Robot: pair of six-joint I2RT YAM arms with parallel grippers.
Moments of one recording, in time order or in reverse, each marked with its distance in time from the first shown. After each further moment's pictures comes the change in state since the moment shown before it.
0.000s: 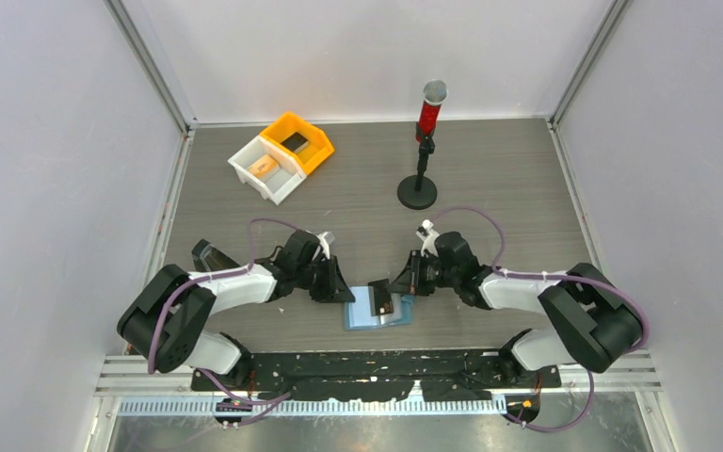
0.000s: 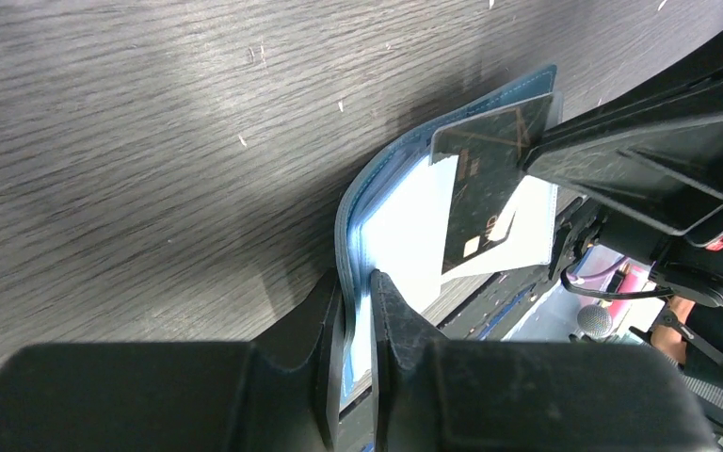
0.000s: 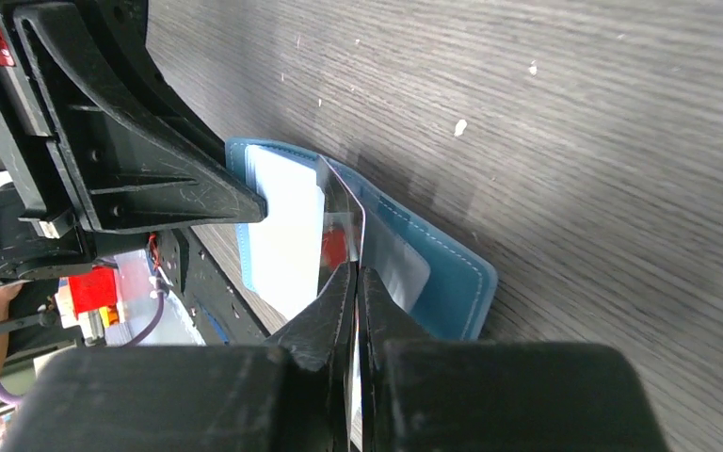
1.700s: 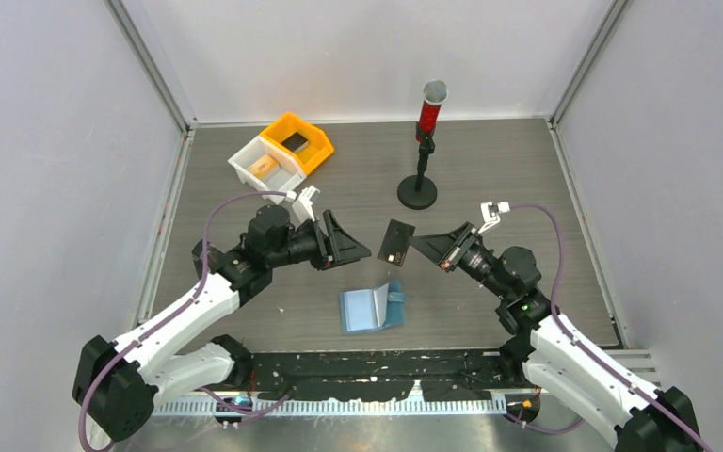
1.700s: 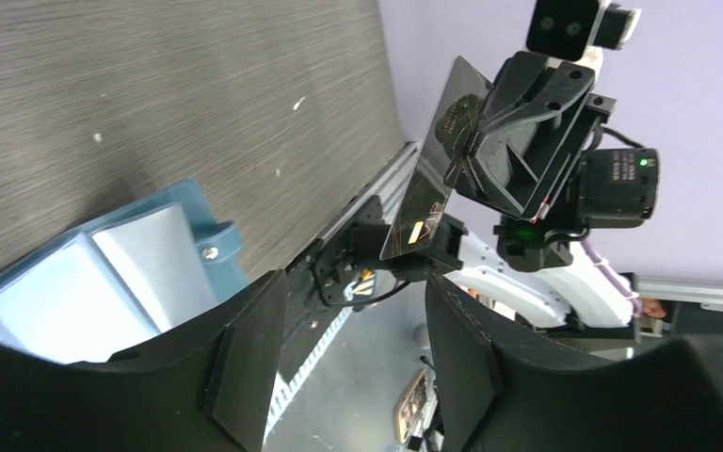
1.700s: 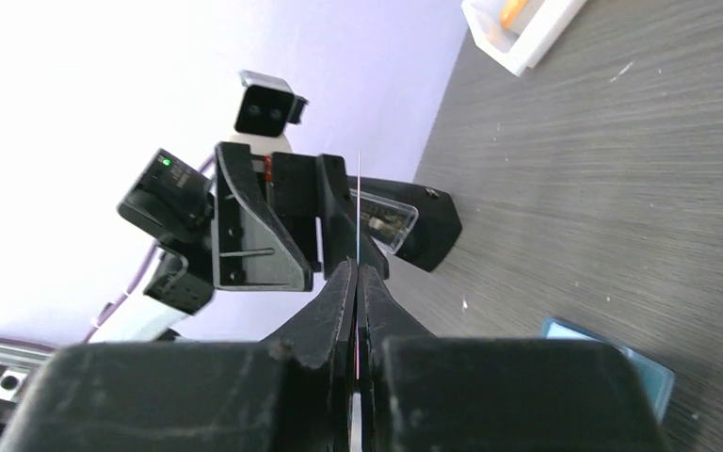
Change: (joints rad) left arm 0.000 -0.409 0.199 -0.088 0.042 -0.185; right arm -0.097 -0.715 -0.088 0.091 0.139 0.376
